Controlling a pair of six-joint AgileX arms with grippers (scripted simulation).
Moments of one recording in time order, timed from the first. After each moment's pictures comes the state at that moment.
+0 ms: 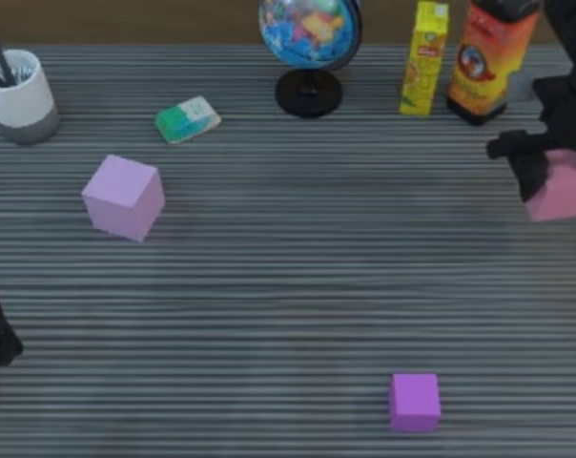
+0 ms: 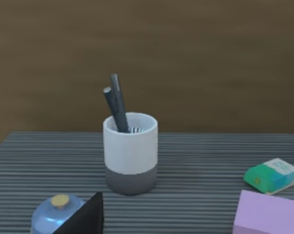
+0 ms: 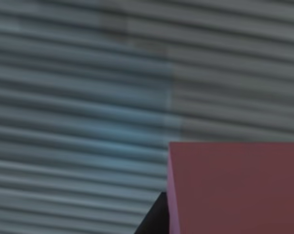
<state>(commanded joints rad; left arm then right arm) 0.00 0.00 0.00 0.00 0.00 0.00 0.13 2.21 1.78 -1.13 0.00 -0.02</state>
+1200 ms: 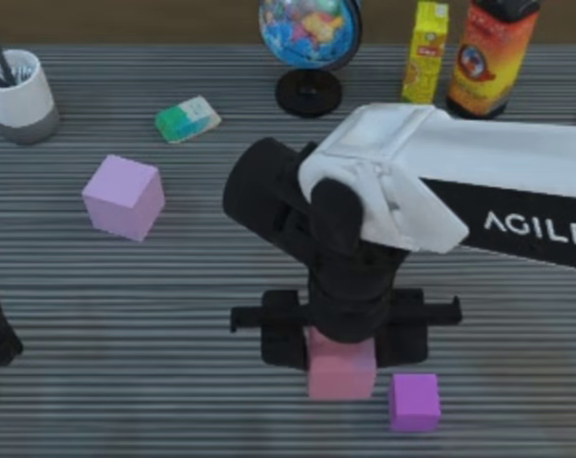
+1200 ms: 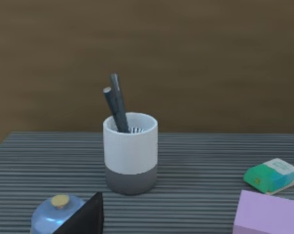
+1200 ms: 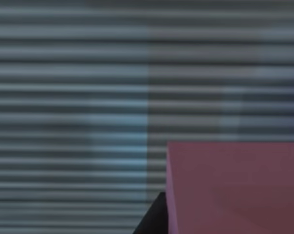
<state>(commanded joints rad) 0.00 0.00 0.00 0.00 0.00 0.00 0.91 1.94 1.47 -1.08 0.02 0.91</state>
